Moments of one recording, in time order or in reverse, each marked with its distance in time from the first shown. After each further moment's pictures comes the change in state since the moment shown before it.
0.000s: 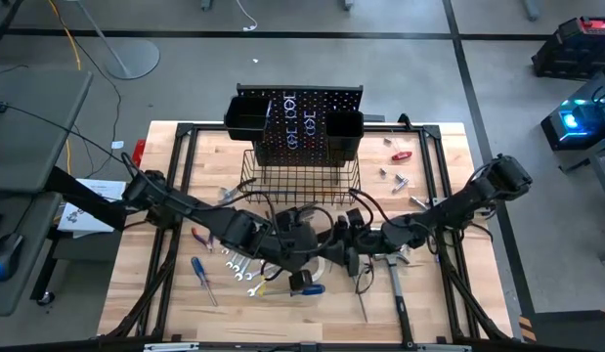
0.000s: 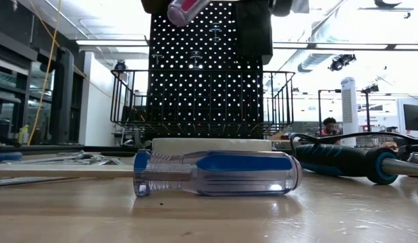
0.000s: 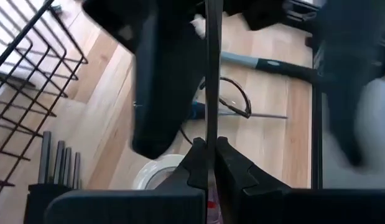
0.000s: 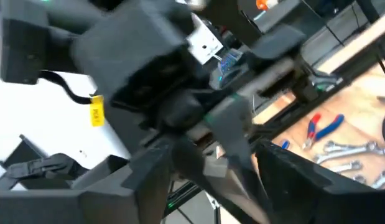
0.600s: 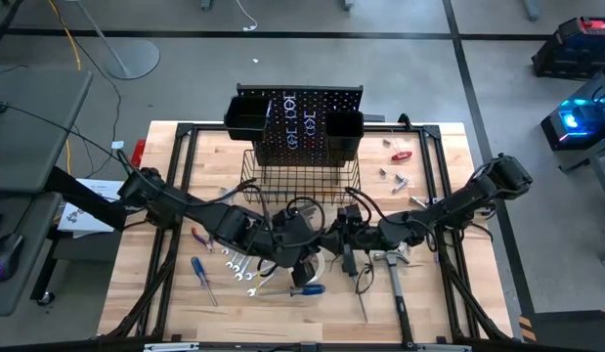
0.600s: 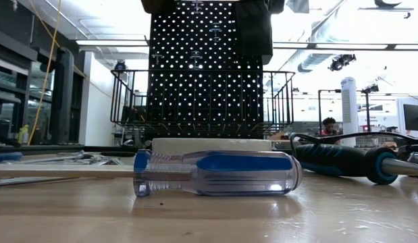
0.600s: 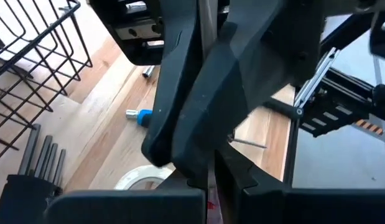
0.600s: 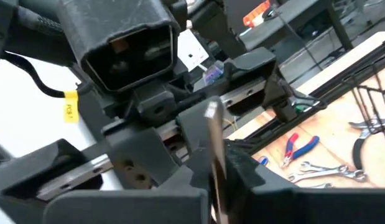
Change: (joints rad) left arm 0.007 -0.043 0.000 0.034 -0.051 -0.142; right arm 0.002 -0.003 0.048 -0.072 0.043 -0.076
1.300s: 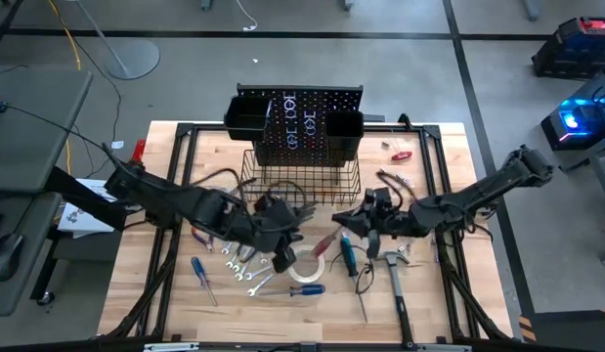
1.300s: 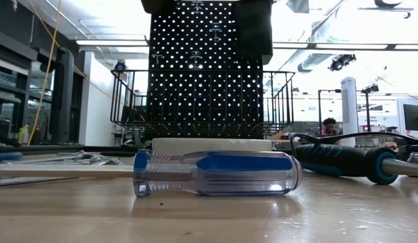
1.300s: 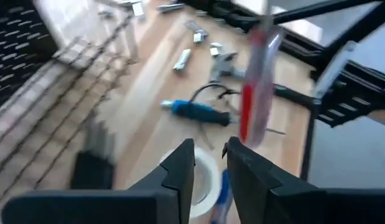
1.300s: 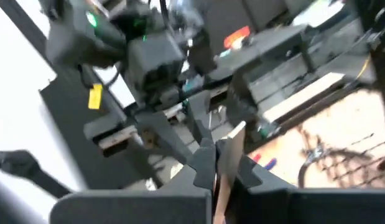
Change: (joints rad) left arm -0.014 -0.138 -0.001 -0.218 -0.007 -0.011; right arm -0.001 -0.312 0.003 -0.329 0.121 -0.122
